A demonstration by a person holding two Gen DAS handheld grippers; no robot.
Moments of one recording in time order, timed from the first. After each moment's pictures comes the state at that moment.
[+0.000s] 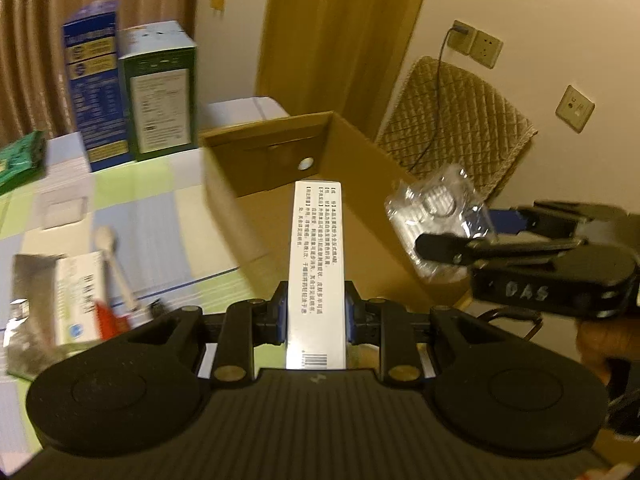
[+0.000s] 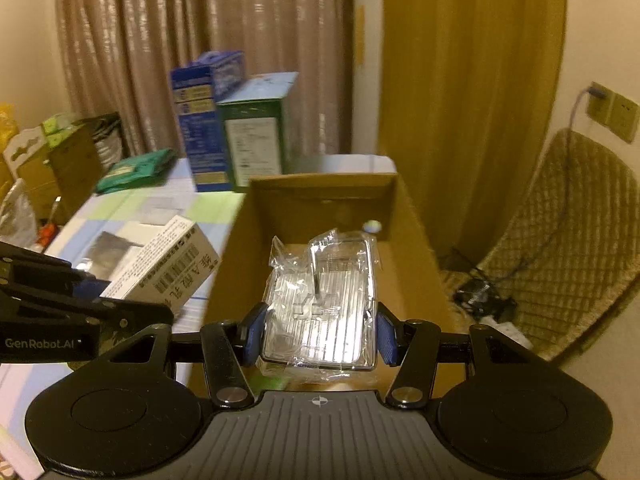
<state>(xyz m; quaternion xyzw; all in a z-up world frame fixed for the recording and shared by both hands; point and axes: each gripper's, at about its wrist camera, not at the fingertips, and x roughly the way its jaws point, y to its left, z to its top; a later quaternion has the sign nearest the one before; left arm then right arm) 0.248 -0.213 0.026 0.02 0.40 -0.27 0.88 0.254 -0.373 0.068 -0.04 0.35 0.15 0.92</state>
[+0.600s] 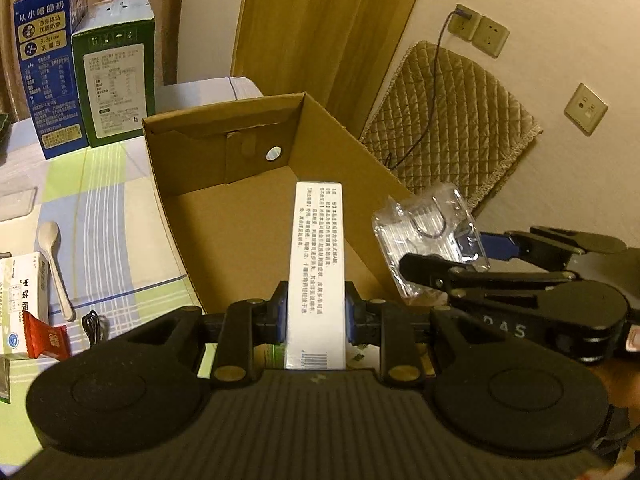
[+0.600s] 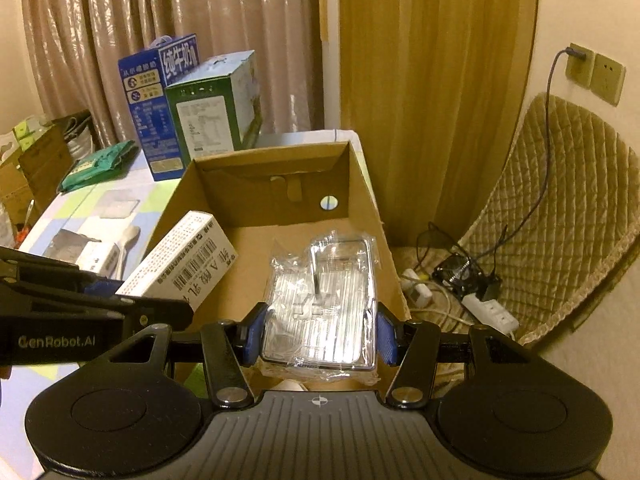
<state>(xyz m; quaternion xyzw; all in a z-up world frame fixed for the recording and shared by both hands) 0.280 -0.267 -0.005 0.00 0.43 -0.27 0.86 0.286 -0.417 0.040 -0.03 0.37 0.12 0.92</state>
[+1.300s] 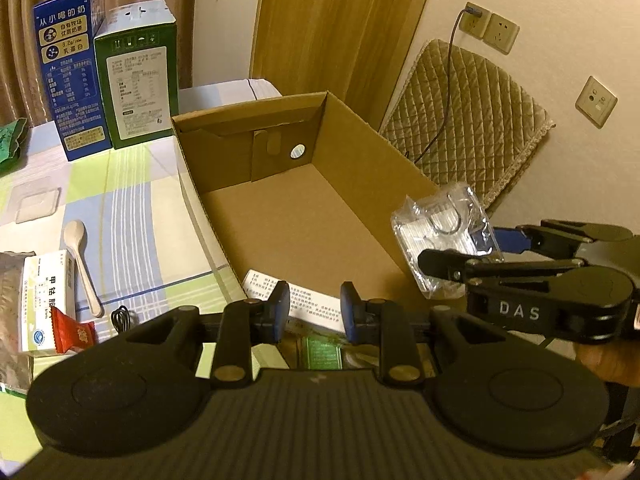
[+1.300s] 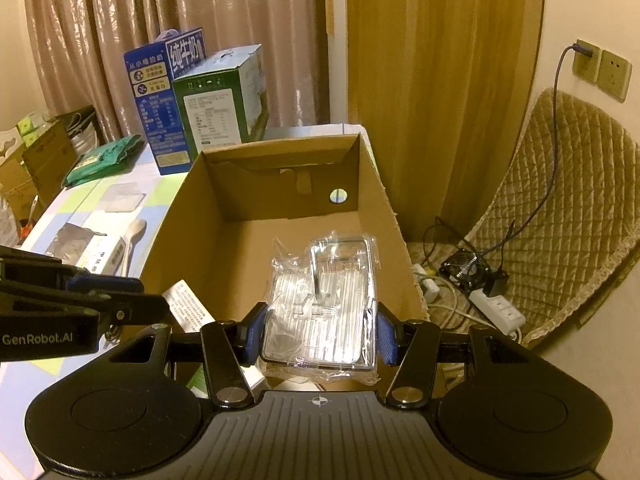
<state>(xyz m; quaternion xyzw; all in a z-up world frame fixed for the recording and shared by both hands) 0.272 -0.248 -0.001 0.01 0.42 -0.25 0.87 0.283 -0.409 0.038 -0.03 0.38 0.13 0.92</state>
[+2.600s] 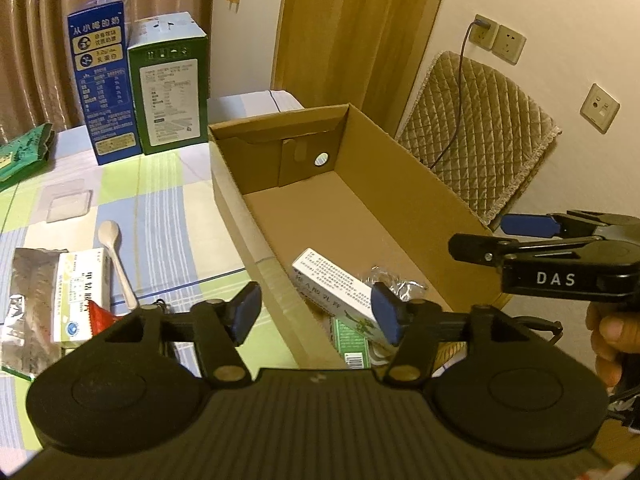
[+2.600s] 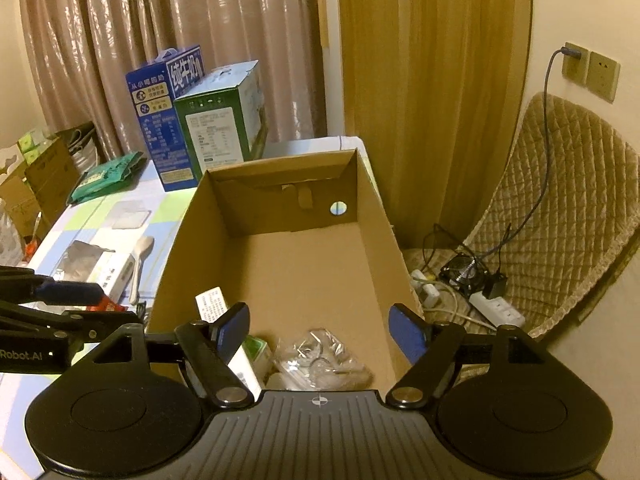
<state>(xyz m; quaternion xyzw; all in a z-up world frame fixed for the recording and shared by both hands) 0.253 -0.217 0.014 0.02 0.41 -0.22 0.89 0.270 -0.410 0.056 -0.01 0.37 0.13 0.92</state>
